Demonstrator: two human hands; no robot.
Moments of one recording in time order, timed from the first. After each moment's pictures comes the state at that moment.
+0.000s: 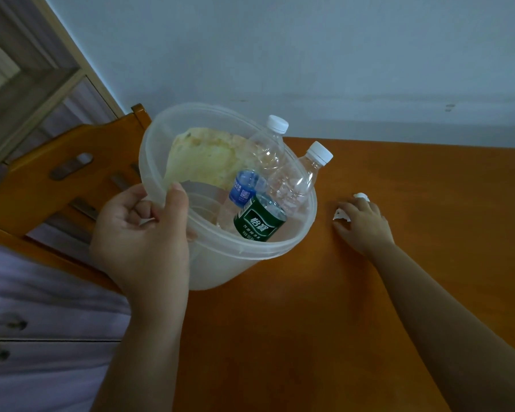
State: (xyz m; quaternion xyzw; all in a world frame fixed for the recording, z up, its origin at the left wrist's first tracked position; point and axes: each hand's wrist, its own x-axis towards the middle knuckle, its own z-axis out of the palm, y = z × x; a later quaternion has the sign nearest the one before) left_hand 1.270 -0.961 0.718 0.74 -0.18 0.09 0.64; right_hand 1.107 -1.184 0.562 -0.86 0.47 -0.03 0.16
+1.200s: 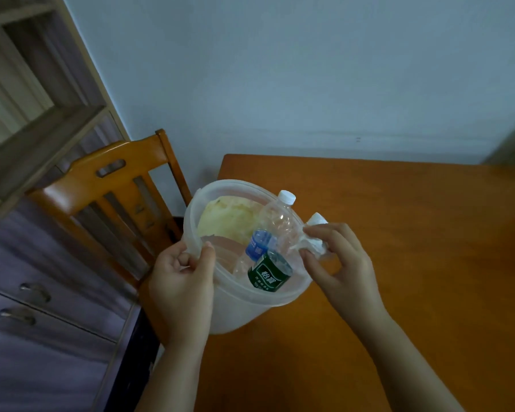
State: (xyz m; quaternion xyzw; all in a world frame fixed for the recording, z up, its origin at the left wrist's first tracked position) left_hand 1.158 -0.759 0.748 0.73 -0.17 -0.05 0.66; right_hand 0.987 -0.859 0.772 -0.81 0.34 -0.39 0.28
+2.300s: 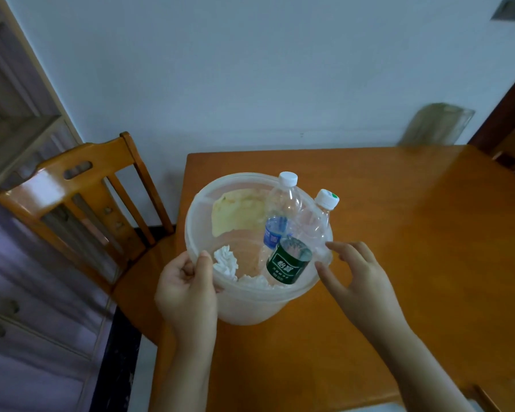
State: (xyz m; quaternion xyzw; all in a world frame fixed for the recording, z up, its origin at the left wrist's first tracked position) left_hand 1.092 -0.643 0.759 0.65 -0.22 -0.15 0.71; right_hand 0.899 -0.708 0.774 -0.78 0.53 -0.30 0.13
